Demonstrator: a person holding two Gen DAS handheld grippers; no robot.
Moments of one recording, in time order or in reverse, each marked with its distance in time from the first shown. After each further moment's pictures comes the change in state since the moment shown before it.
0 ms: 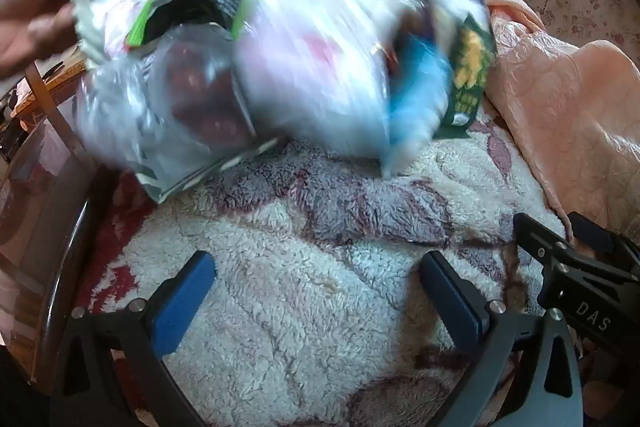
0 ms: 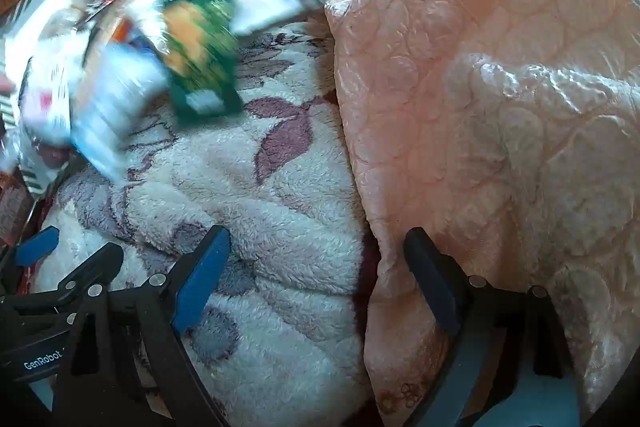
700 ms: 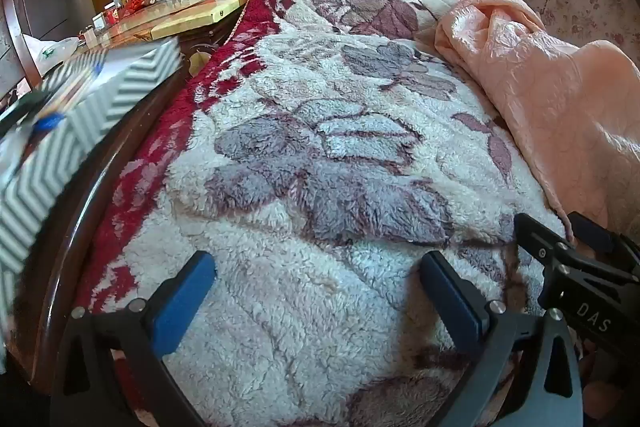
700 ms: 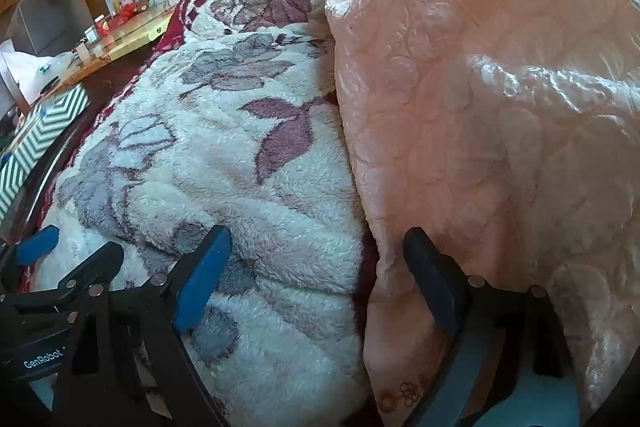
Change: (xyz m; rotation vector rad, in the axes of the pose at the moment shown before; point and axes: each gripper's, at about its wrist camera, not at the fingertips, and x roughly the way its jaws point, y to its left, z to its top) left arm 0.000 0.000 0.000 0.000 0.000 0.000; right arm 0.001 0.002 -0.002 -0.001 -0.001 0.000
